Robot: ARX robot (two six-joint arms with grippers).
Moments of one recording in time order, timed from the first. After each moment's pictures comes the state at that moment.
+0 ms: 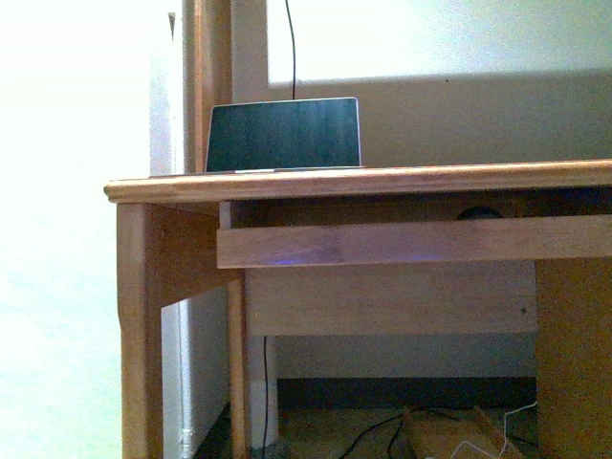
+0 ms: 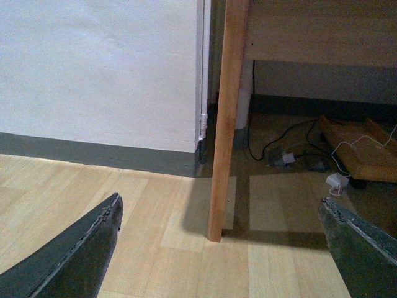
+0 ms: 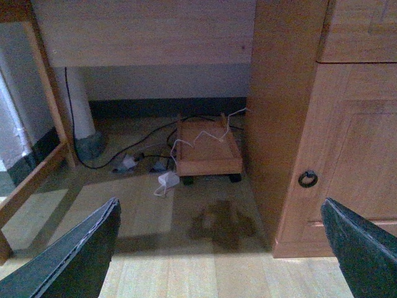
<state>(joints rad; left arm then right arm) 0.00 0.00 0.01 0.00 0.00 0.00 0.00 0.00 0.02 0.00 0.00 0.00</state>
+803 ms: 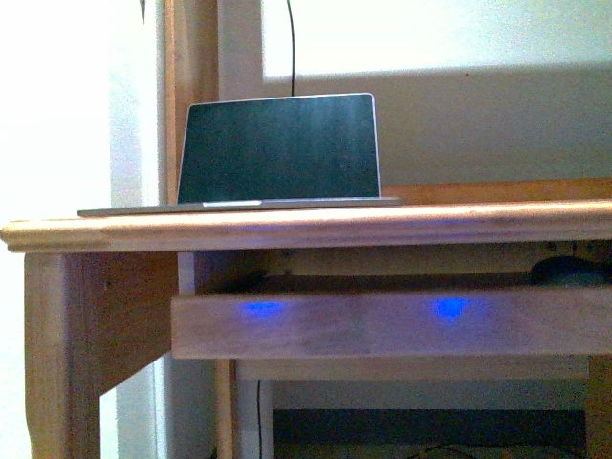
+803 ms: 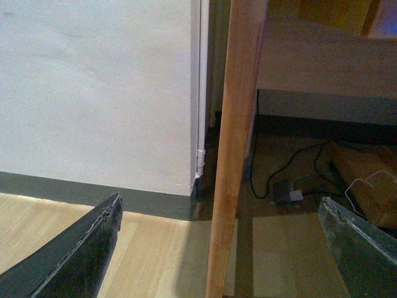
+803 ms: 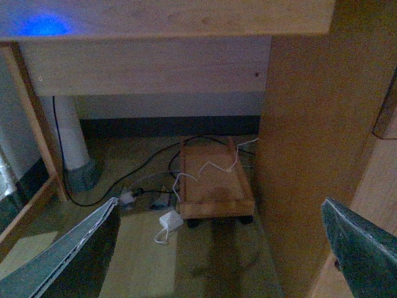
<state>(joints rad) 0.00 0.00 0.01 0.00 0.00 0.00 0.00 0.00 0.02 0.00 0.00 0.00</state>
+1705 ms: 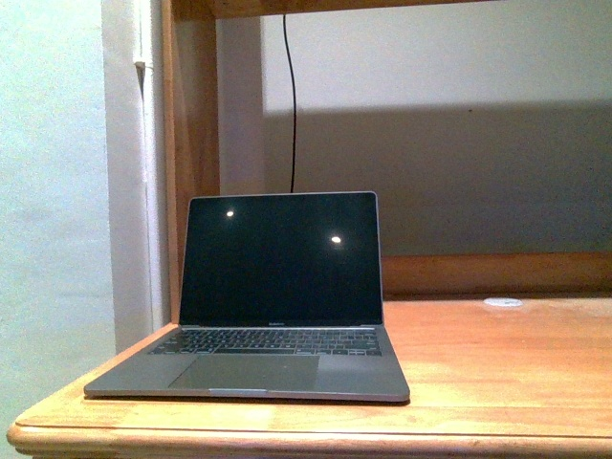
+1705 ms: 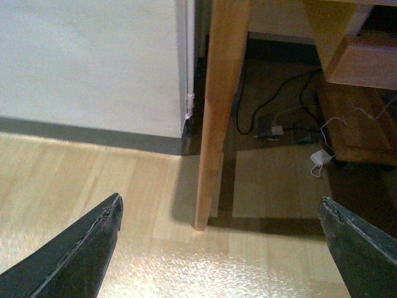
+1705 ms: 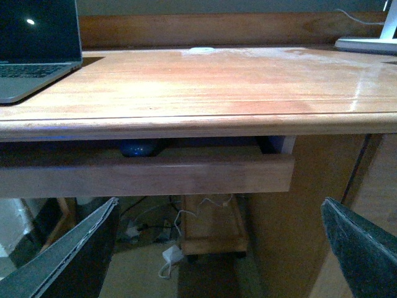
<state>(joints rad) -0.05 0.47 0.16 -0.07 0.01 -0.02 0.00 0.00 0.02 0.00 0.00 0.00</state>
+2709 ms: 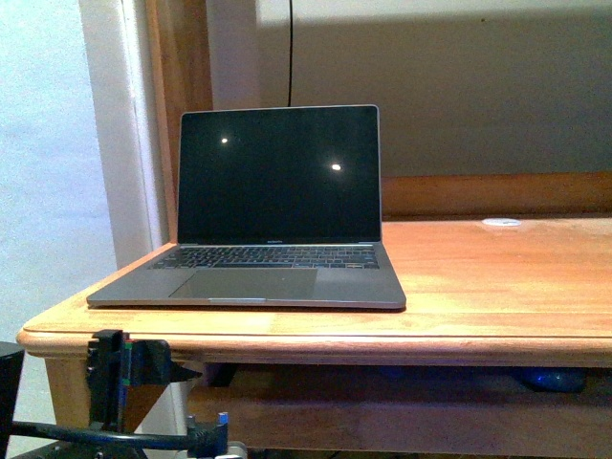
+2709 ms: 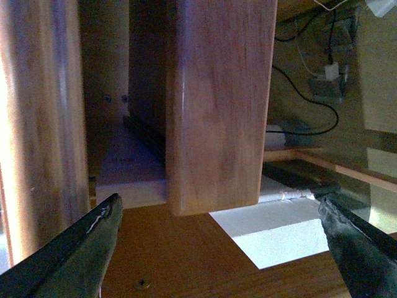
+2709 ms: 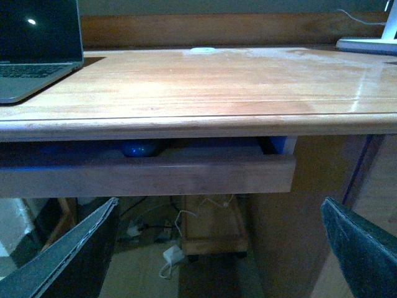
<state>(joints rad) -0.30 1.83 0.61 0.90 0.14 1.49 0.00 0.00 0.02 0.00 0.00 0.00</state>
